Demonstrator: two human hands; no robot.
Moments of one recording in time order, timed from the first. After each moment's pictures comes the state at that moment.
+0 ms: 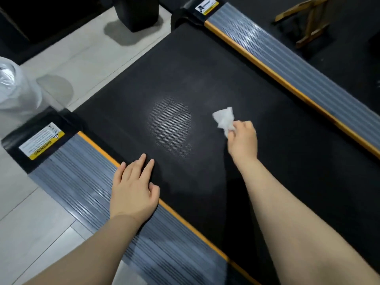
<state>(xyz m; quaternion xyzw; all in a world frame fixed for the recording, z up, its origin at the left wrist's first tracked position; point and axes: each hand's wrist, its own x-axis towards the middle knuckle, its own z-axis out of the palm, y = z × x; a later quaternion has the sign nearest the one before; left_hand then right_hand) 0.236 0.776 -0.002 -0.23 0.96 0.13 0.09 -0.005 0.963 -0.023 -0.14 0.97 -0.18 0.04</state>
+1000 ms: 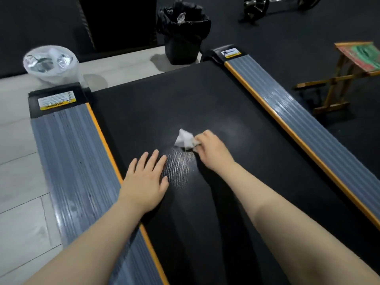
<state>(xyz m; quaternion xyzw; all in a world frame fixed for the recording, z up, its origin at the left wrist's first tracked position) 0.195 0.882 -0.024 -0.31 0.94 0.10 0.07 -0.031 0.962 -0.027 -0.54 0.81 -0.21 0.10</state>
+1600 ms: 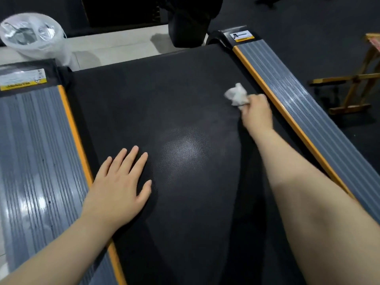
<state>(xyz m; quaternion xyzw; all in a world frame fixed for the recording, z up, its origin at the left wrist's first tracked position) 0.189 0.884 -0.024 -0.35 0.93 0.08 0.07 -0.208 0.944 -0.032 -0.36 0.91 -0.18 -0.01</state>
